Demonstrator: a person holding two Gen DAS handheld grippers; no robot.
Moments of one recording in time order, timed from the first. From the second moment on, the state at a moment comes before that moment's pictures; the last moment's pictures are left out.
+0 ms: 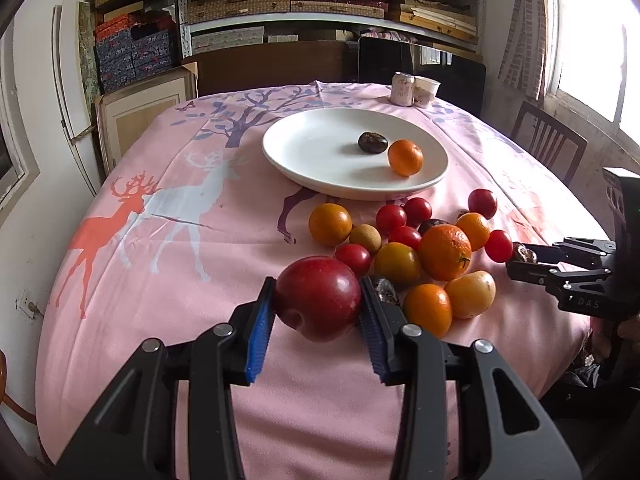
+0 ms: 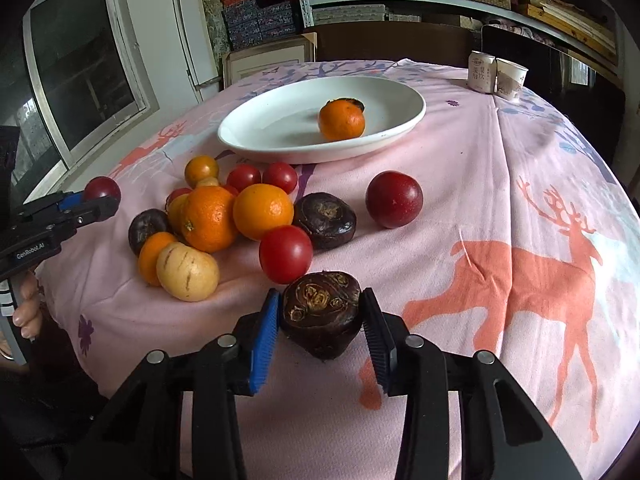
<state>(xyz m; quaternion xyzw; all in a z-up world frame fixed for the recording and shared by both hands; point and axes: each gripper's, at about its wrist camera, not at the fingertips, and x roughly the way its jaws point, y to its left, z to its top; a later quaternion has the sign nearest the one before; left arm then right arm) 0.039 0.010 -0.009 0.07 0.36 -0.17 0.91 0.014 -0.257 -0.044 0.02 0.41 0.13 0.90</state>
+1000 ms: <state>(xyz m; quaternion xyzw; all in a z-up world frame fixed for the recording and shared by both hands) 0.107 -0.016 0.017 0.06 0.35 -0.20 0.91 0.093 -0.294 0.017 0.08 0.35 0.10 0.93</state>
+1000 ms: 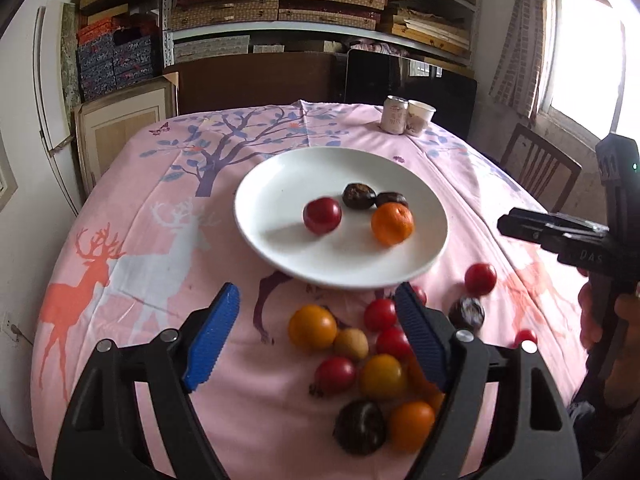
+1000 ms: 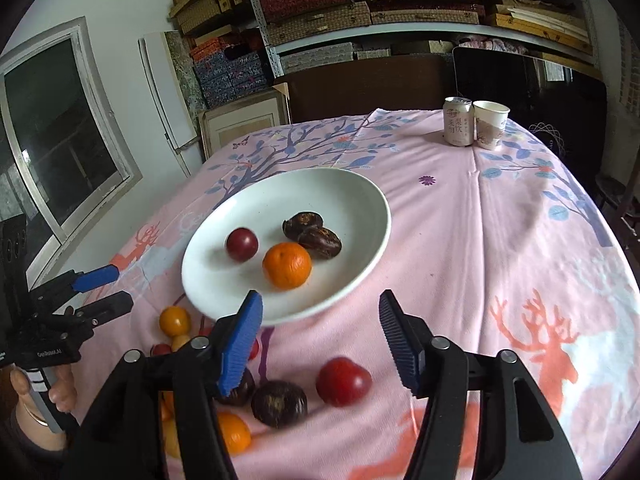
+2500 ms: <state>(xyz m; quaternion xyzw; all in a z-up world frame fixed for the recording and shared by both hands) 0.043 -0.011 -0.040 0.07 0.37 -0.23 0.90 0.037 -0.269 -0.053 0.06 0.43 0.14 0.89</state>
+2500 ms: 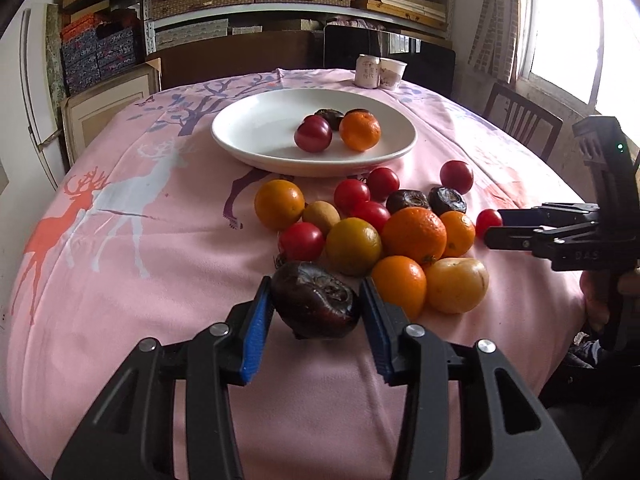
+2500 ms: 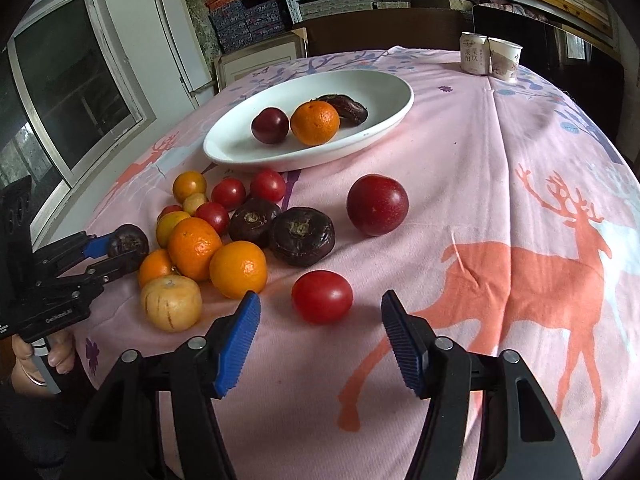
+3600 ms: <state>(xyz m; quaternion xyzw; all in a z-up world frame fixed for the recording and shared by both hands) 0.214 -0.033 0.024 -0.01 0.36 -0.19 0.92 0.154 -0.274 0.007 0.06 0.42 0.14 0.90</state>
